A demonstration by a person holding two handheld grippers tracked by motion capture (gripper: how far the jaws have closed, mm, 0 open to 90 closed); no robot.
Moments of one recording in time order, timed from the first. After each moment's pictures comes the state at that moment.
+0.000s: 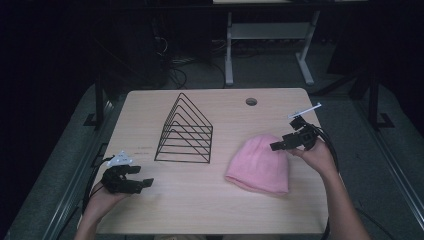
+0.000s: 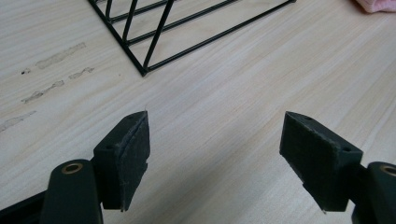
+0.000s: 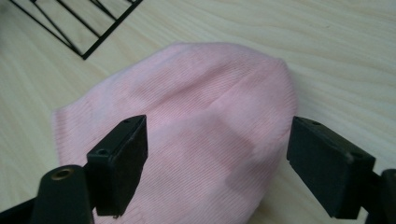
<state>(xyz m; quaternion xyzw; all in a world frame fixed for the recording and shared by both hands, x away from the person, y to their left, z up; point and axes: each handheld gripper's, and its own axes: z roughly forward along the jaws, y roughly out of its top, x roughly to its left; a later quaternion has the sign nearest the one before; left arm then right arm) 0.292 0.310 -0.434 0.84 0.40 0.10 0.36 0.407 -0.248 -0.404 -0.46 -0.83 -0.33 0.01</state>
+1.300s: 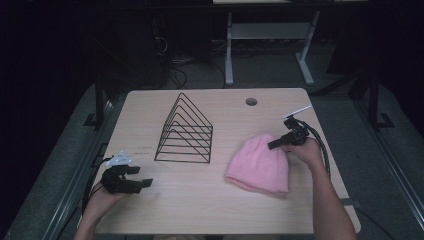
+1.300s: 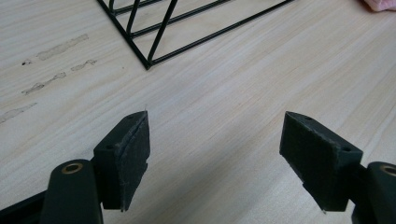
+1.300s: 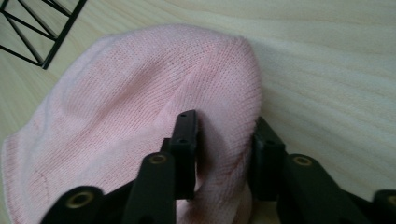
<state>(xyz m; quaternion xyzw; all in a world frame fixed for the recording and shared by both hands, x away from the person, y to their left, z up) 0.293 0.313 -0.439 0.84 0.41 0.10 0.36 0.450 -0.252 -0.455 -0.49 -0.81 -0.32 0.09</state>
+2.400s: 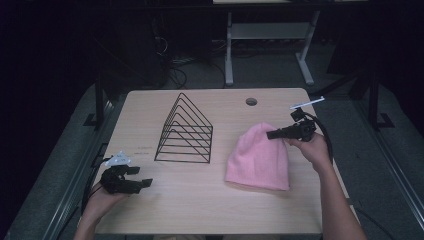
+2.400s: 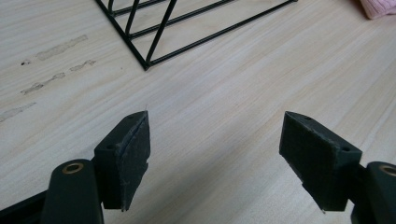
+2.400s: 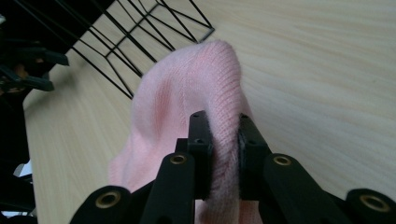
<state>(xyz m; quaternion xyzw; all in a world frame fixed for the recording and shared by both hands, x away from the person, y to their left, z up) 0.292 0.313 -0.437 0.83 0.41 0.09 0.36 0.420 -0.248 -0.392 -0.42 -0.79 -0.43 0.06</state>
